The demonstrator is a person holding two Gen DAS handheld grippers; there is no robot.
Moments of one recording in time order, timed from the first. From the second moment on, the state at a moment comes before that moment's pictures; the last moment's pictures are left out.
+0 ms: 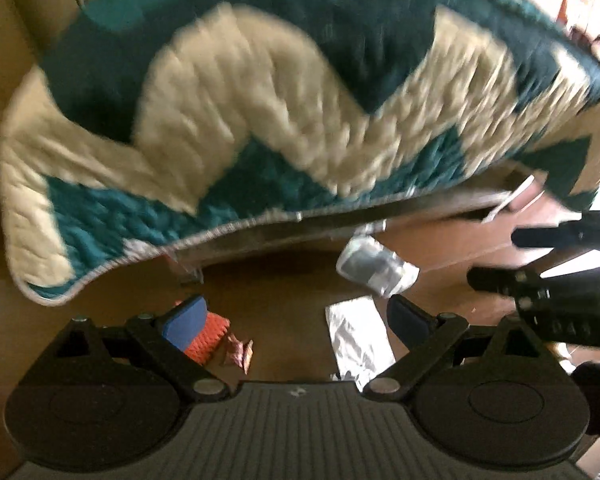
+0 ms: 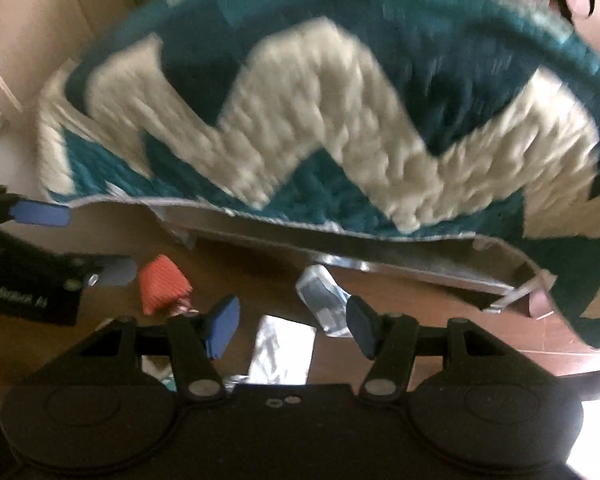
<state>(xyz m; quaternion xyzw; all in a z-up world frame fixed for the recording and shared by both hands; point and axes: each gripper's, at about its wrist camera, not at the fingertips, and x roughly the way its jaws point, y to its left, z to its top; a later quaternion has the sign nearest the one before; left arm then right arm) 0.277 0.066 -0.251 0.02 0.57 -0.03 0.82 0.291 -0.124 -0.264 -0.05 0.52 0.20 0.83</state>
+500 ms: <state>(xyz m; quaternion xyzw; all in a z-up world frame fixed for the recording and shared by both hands) 0.316 0.040 -0.438 -0.02 0.66 -0.03 0.75 0.366 -0.123 -0.426 -0.07 0.59 0.18 0.78</state>
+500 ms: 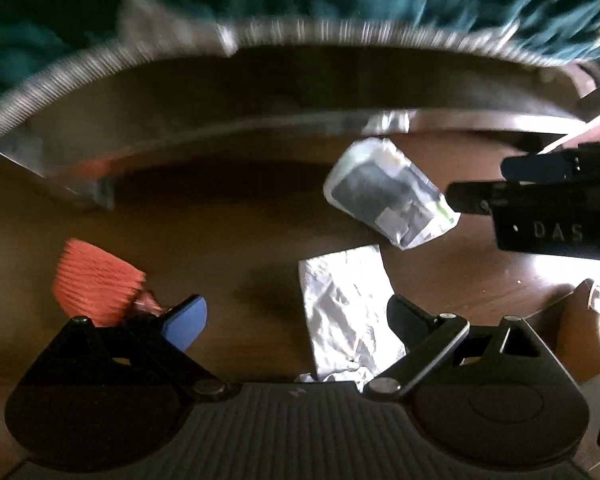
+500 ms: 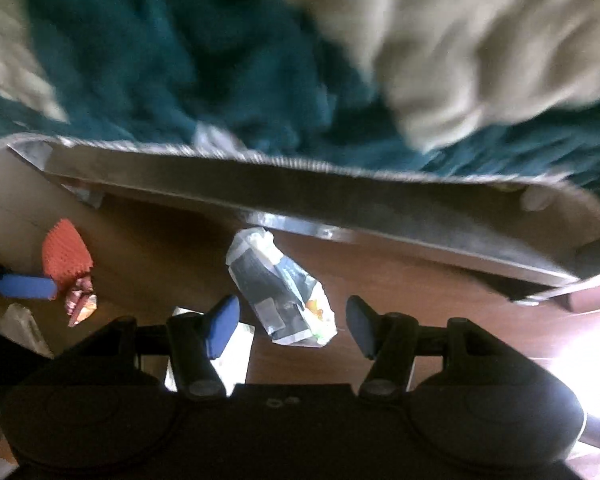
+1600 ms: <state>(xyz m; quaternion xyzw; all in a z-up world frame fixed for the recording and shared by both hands) 0.311 0.016 -0.528 -0.05 0.68 -0.04 0.73 0.381 -0.105 -0.500 -0.10 0.61 0.19 0.76</state>
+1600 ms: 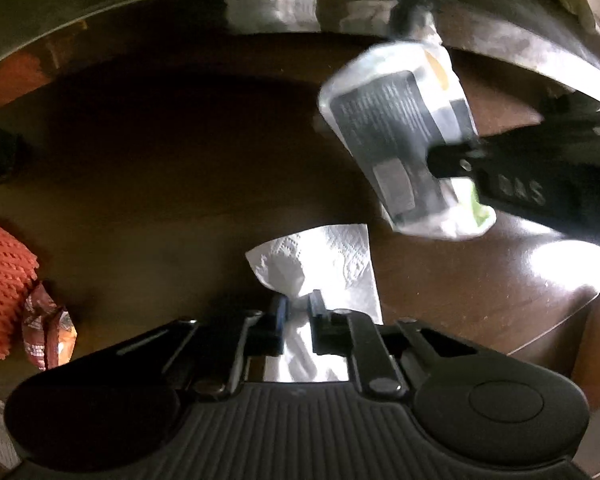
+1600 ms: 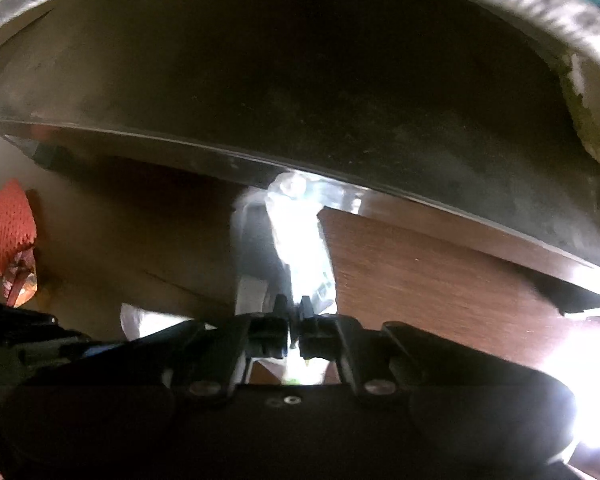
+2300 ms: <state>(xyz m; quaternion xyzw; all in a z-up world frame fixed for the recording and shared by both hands) 0.291 0.010 -0.367 -0.05 0.63 -0.06 0.77 0.315 -0.158 -0.328 -0.05 0.62 0.11 0.78</state>
